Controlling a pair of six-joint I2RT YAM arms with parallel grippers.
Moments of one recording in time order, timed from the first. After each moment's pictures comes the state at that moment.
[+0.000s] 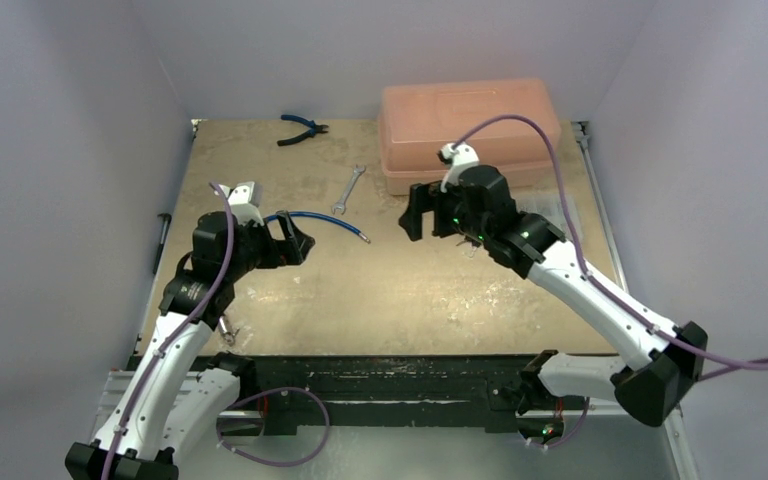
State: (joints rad) left arm -0.23 0.75 0.76 -0.47 0.18 -0.40; right arm 0.68 1.21 1.17 -0.45 0.06 0.35
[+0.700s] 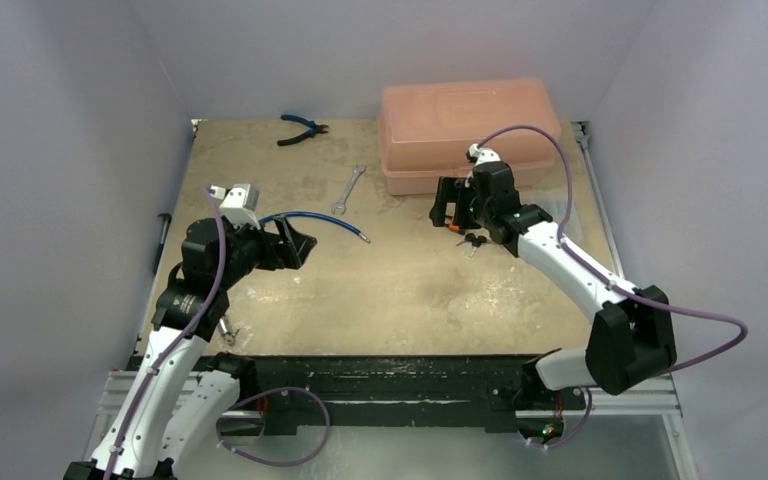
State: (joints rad) left arm -0.23 0.67 0.75 -0.43 0.25 -0.38; right arm 0.41 1.38 1.03 -0.32 0.03 0.37
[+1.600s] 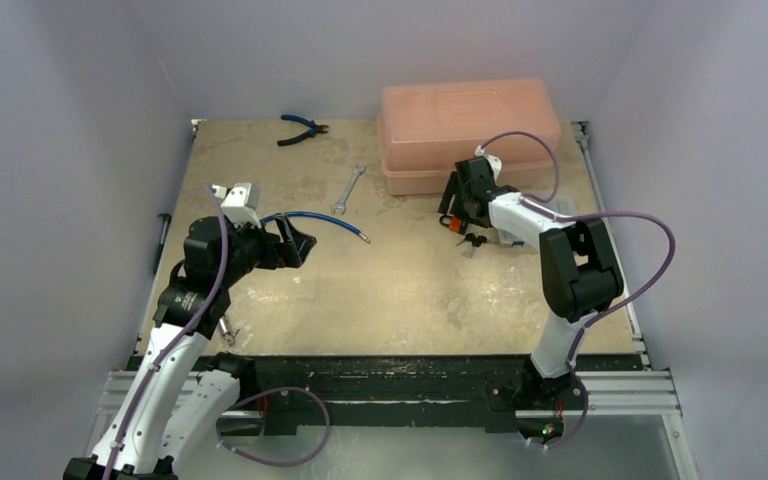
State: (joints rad) left arm -0.23 0.69 0.75 -0.44 0.23 -0.38; right arm 0.34 1.81 1.18 -0.26 0.26 0.60
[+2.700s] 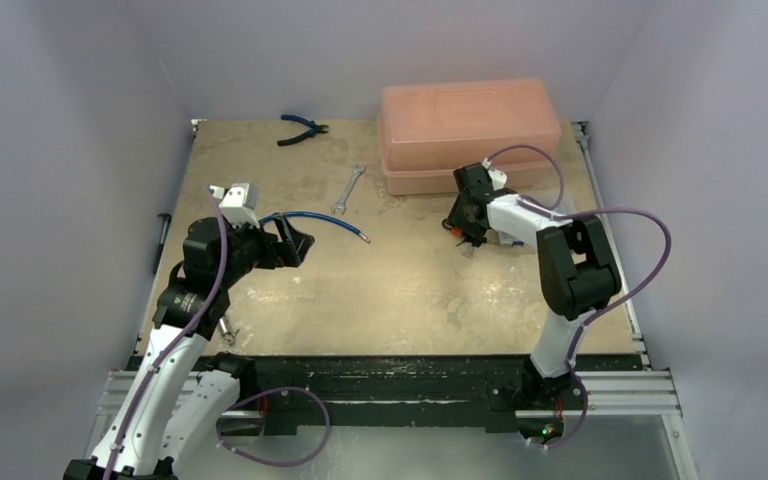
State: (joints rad) left arm -0.23 0.68 0.75 -0.44 0.21 -0.38; right arm 0.34 1.85 1.18 -0.34 0.28 0.70
